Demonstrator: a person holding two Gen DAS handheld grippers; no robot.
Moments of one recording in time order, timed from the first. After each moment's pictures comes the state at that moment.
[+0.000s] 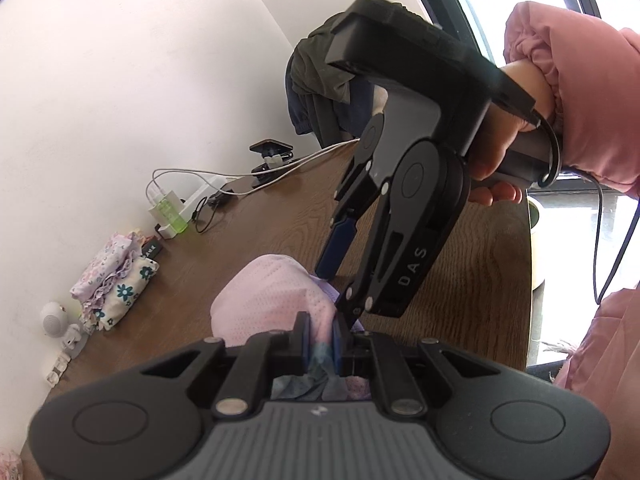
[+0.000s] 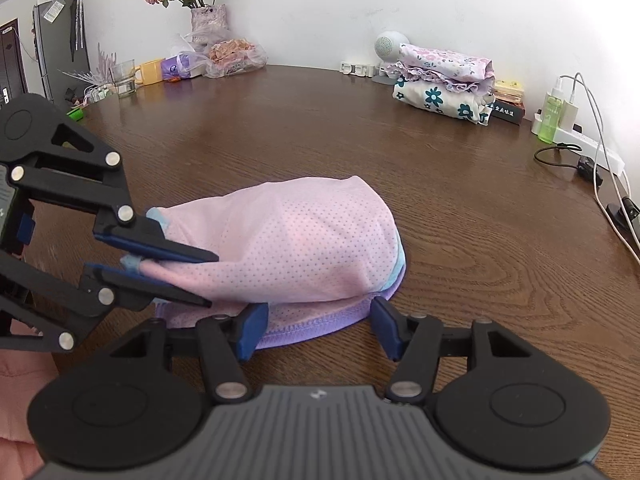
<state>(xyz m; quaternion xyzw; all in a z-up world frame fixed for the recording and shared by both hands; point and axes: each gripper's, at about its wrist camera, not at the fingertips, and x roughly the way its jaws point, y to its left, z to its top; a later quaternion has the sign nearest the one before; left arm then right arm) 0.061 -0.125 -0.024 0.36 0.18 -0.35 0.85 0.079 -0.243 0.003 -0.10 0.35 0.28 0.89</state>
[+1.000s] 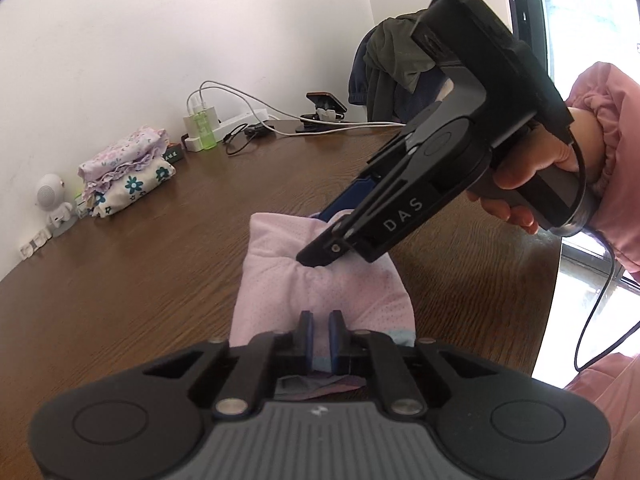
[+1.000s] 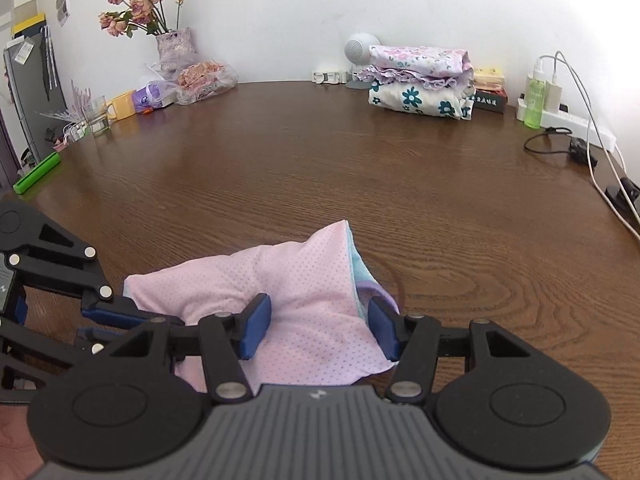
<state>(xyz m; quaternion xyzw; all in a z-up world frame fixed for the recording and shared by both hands) 0.086 -0.083 -0.022 0.21 0.28 -0.29 0.89 0.112 -0.231 0.006 -0.04 0.36 0.26 0.90</state>
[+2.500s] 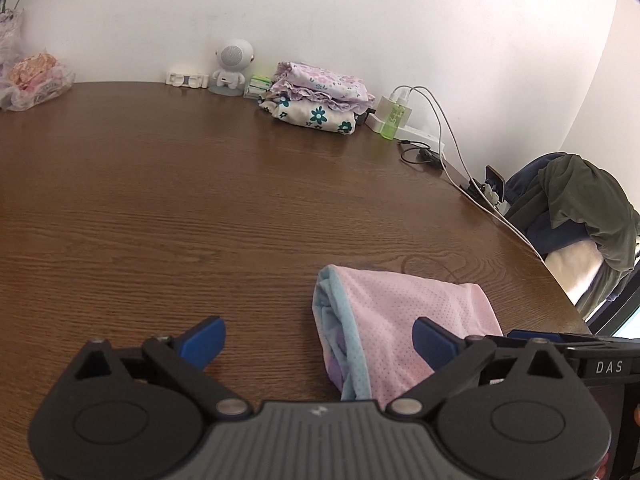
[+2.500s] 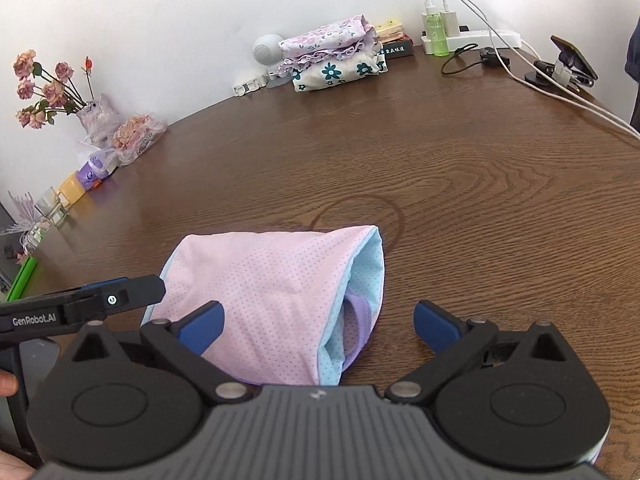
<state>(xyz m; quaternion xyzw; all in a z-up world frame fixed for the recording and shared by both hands) 0.114 0.017 -0.005 -0.11 0.37 -0.12 0.91 0.064 -0.232 0.005 0.13 0.39 0.14 0.90</state>
